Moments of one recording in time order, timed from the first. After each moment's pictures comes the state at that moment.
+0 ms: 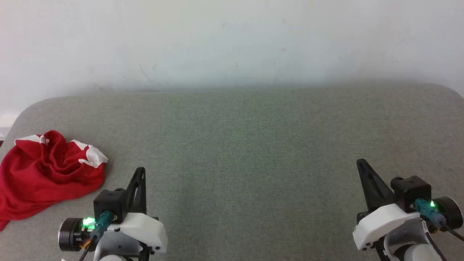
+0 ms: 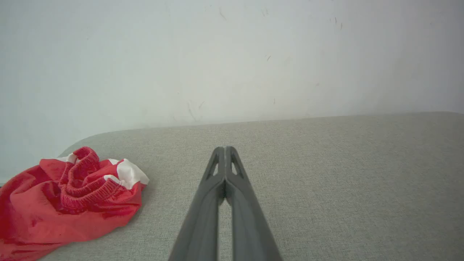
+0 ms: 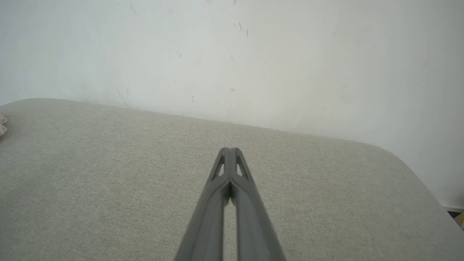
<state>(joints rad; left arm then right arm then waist) 0.01 0.05 0.00 0.00 0.00 0.01 0.00 0.01 -0.05 0.00 0.00 0.01 0.13 0.00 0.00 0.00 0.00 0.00</state>
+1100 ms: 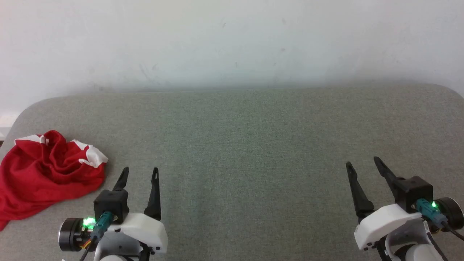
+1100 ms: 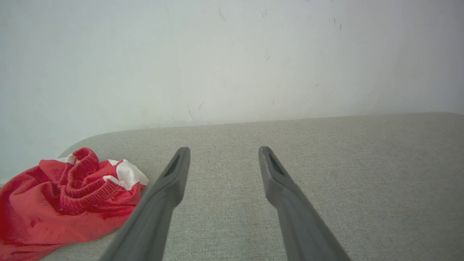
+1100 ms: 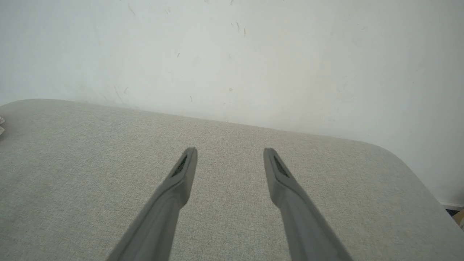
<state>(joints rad) 0.01 0.05 -0.01 0.00 0.00 0.01 0.00 0.01 -0.05 -0.01 0.01 0.01 0.13 0.00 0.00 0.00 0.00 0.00</state>
